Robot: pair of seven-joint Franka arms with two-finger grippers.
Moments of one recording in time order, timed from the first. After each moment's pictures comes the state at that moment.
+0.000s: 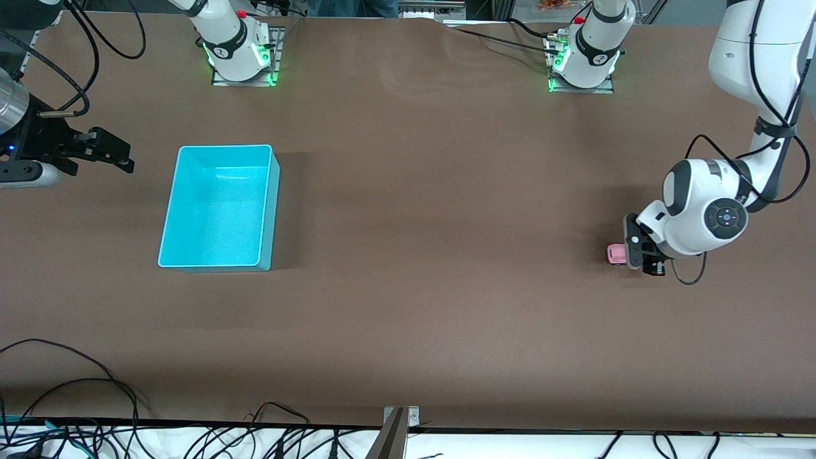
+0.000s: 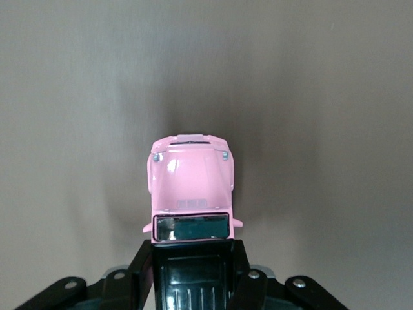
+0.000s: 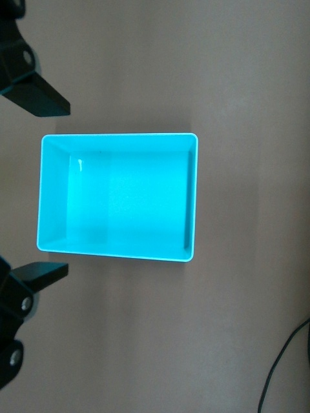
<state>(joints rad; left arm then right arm) 0.15 0.54 -0.04 -1.95 0.19 2.40 1.53 0.15 0.09 -0.10 -1.51 0.02 1.58 0.00</state>
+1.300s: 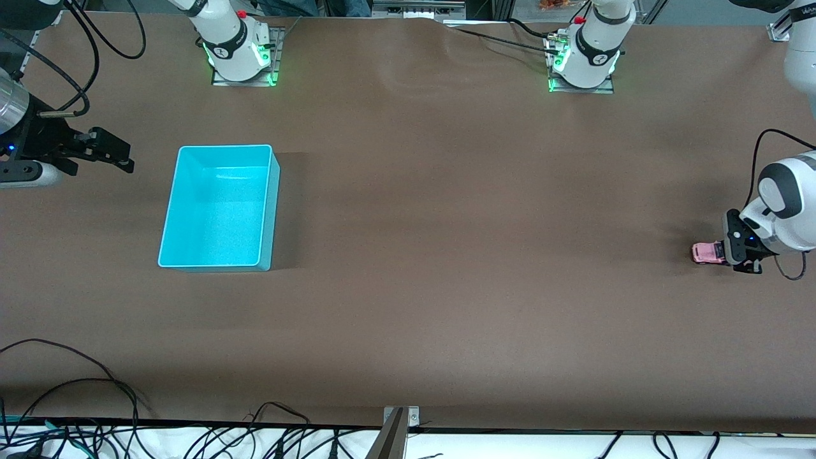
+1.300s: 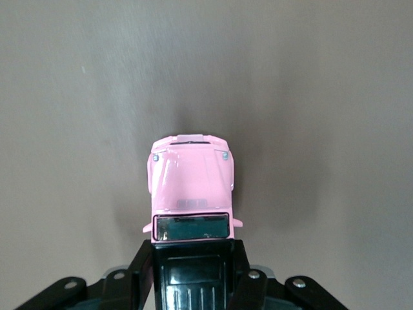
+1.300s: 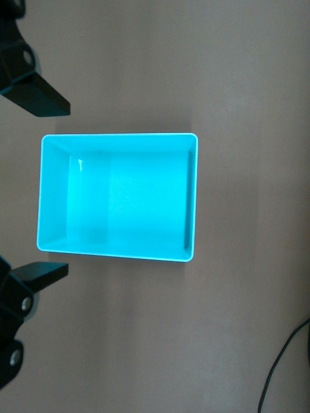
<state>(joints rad) 0.49 0.64 -0.03 -1.77 0.19 2.41 1.93 0.15 0.09 -0.10 -1.51 0.02 1.58 0.00</state>
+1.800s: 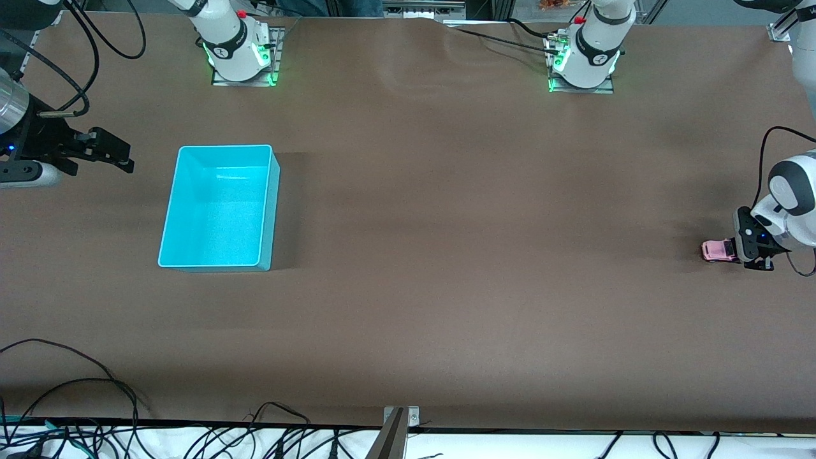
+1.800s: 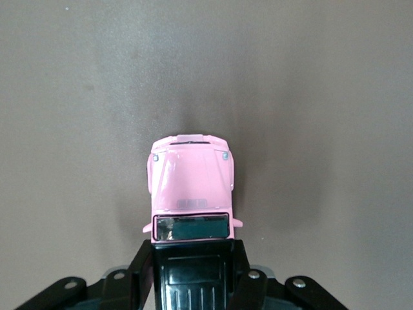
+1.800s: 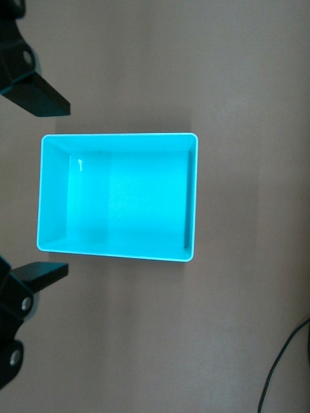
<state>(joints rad) 0.51 0.65 -0.03 -1.76 0.19 2.42 1.96 0.15 0.09 -0.10 -1.51 0.02 1.58 0.00</state>
